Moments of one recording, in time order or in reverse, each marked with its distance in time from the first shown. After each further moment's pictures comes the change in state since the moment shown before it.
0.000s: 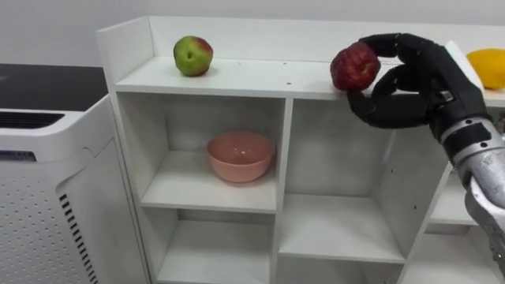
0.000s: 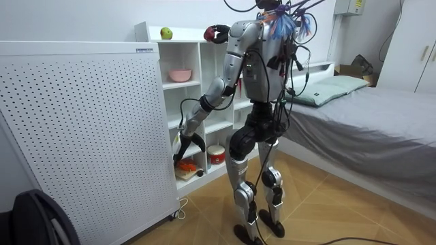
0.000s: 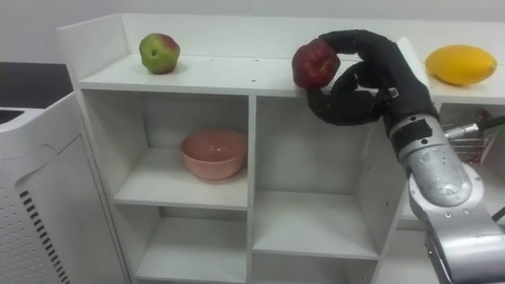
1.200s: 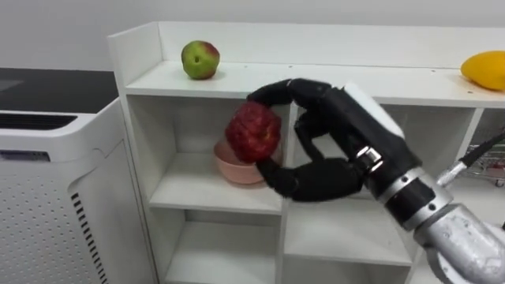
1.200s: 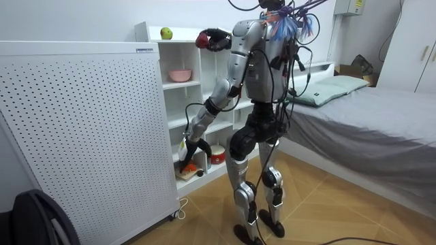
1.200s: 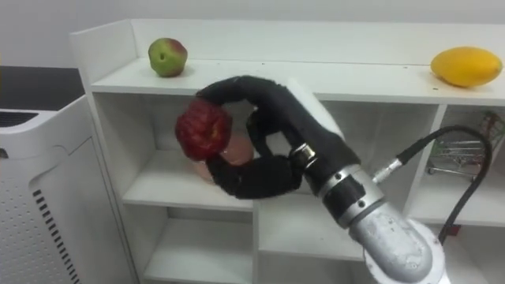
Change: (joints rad) left arm 0.087 -0.028 -0.040 0.041 -0.033 -0.057 0.056; right arm 0.341 0.091 0.164 -0.434 -0.049 -0.003 0.241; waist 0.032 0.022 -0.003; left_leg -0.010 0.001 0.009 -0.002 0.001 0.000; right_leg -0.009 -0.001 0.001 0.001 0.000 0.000
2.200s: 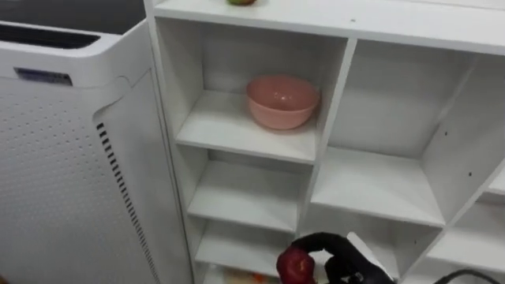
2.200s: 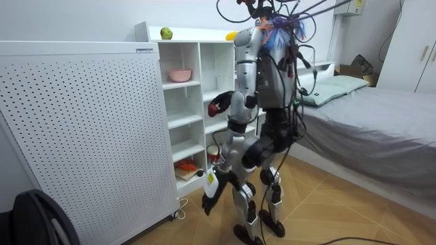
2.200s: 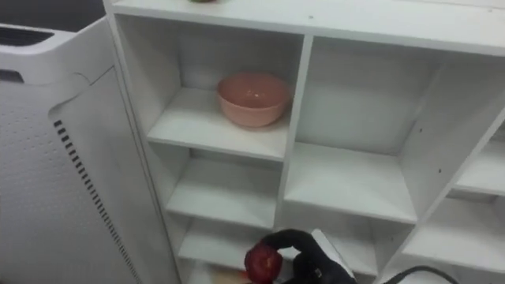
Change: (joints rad) left arm 0.002 -0.017 -0.221 0.215 -0.124 -0.146 0.356; right arm 0.025 0.105 0.064 0.734 -0.170 -0.171 -0.269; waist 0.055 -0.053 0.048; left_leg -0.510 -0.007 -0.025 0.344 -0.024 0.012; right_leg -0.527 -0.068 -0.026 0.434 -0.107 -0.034
